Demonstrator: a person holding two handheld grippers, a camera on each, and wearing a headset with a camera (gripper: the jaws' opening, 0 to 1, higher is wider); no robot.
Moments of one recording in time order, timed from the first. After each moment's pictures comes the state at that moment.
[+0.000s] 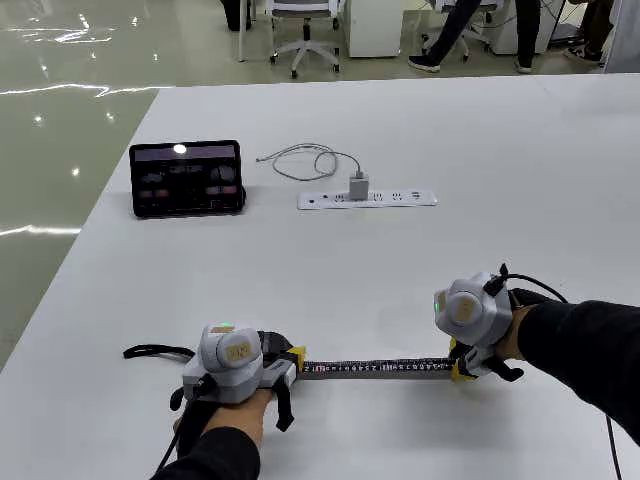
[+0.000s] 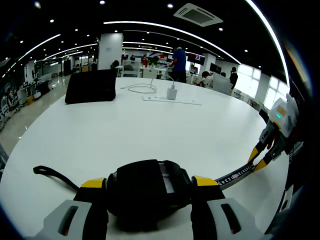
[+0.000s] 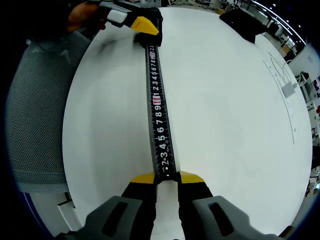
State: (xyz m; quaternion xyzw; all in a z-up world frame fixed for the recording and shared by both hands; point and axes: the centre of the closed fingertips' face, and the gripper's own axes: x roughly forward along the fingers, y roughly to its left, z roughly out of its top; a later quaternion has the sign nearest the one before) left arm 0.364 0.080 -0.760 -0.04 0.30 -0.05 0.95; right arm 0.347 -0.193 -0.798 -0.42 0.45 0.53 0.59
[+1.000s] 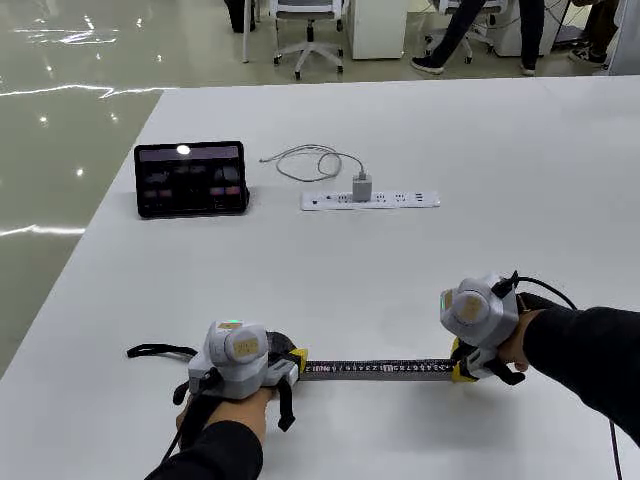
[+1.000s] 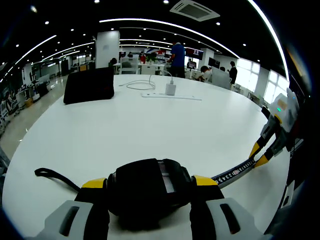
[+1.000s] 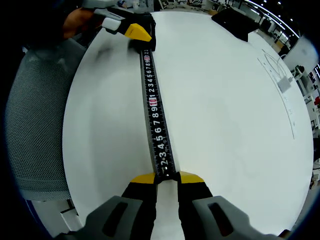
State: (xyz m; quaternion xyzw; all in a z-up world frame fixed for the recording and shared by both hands) left arm 0.363 0.081 -0.762 -0.03 0.32 -0.06 0.95; right arm 0.348 -0.189 -0.799 -0.40 0.45 0.52 0.61
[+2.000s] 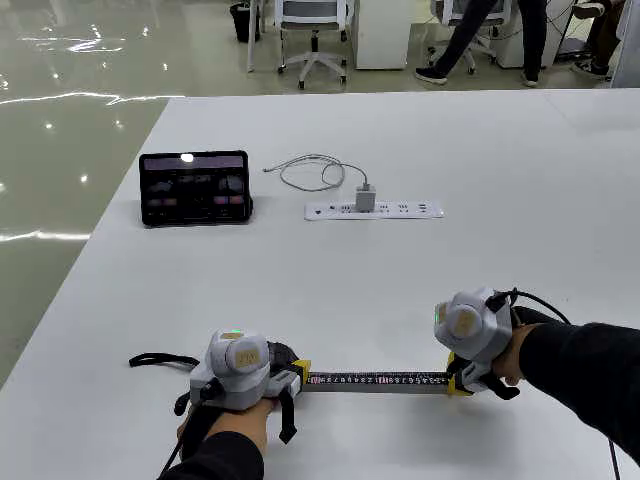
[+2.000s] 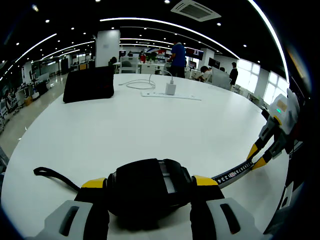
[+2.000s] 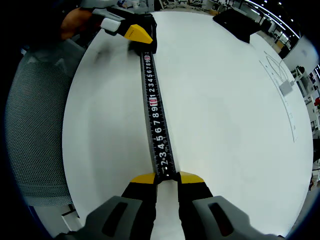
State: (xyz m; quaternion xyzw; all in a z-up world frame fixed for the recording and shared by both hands) left arm 0.363 0.080 -0.763 -0.03 0.32 -0.06 0.94; right arm 0.345 -0.177 -0.798 -0.40 0.45 0.52 0.61
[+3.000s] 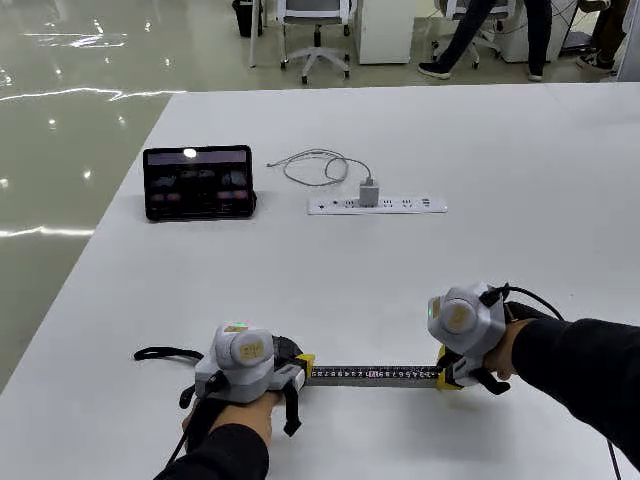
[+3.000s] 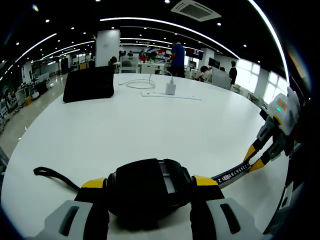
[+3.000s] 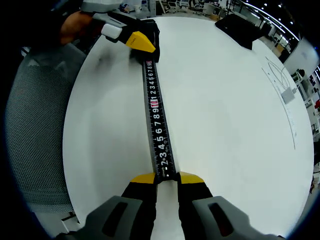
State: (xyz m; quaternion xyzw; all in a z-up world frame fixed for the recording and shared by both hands) left arm 0.363 0.080 -0.764 -0.03 0.32 -0.06 0.94; right arm 0.346 -0.156 -0.796 -0.39 0.43 0.53 0.62
